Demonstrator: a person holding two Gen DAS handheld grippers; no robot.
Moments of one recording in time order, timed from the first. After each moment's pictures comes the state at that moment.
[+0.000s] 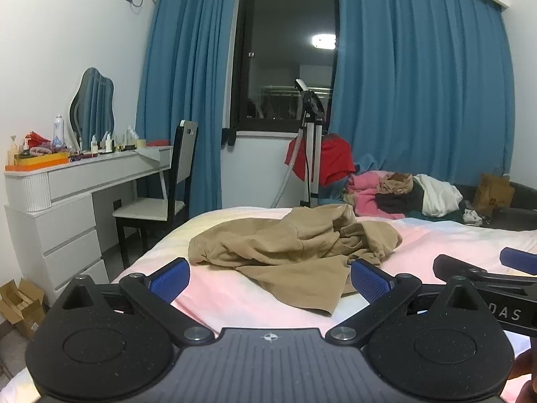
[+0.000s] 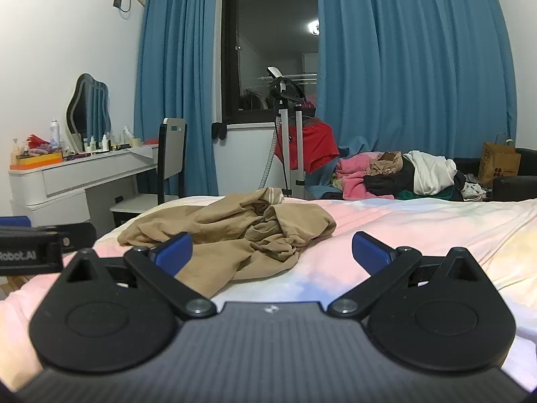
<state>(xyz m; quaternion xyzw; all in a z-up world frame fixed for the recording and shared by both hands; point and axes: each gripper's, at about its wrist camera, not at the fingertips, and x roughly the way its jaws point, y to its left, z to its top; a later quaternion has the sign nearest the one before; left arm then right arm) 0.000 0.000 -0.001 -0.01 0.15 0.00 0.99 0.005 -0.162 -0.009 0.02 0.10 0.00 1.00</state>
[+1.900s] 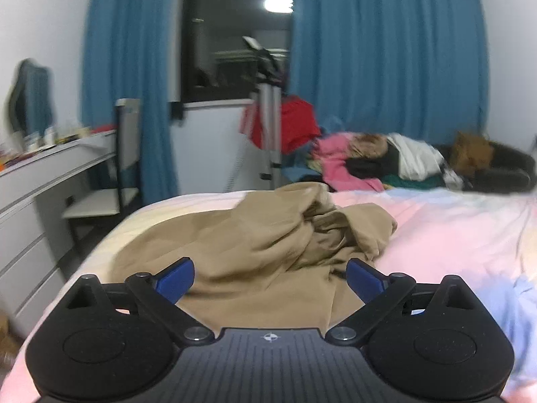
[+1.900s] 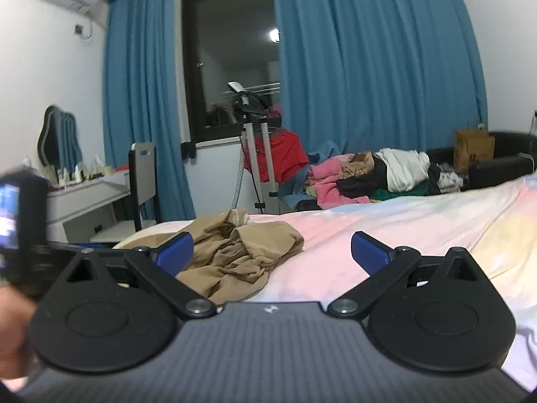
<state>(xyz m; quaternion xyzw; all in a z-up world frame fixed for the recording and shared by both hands) 0.185 -0.057 -0.030 0.06 0.20 -0.10 0.97 0.016 -0.199 0.002 0.08 0.08 -0.05 0.99</state>
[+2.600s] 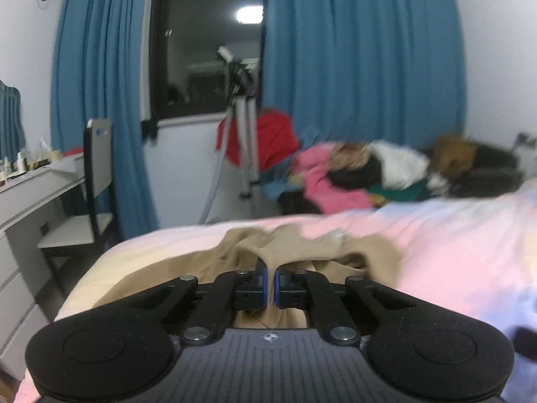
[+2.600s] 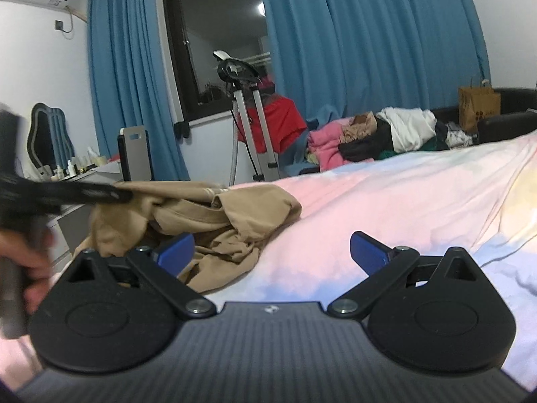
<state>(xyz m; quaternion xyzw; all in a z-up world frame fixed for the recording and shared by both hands) 0.212 -0.042 -0.015 0.05 0.17 -0.15 0.97 0.071 -0.213 -0.047 0.12 0.11 -0.04 0.99</state>
